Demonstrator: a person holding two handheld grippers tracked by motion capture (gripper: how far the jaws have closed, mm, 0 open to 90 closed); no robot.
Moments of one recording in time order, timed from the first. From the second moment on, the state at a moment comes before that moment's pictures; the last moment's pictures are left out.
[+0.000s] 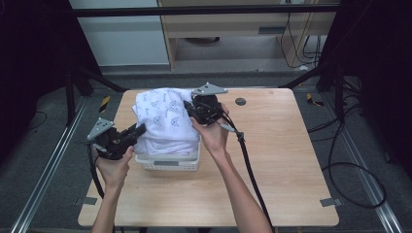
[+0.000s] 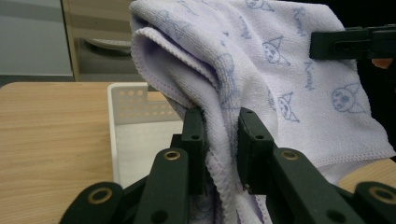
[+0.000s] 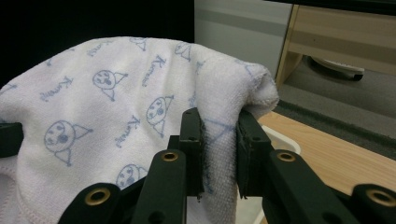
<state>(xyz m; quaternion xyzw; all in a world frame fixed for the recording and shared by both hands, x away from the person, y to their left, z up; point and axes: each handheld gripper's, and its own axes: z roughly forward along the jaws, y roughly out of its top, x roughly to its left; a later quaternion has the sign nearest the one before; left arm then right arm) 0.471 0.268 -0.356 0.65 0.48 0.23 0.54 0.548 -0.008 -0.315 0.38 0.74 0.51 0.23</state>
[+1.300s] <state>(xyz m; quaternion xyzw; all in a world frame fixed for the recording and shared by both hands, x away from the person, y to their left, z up) 0.506 0.268 -0.401 0.67 0.52 0.22 0.48 0.580 0.010 -0.369 0.41 0.76 0.46 0.22</state>
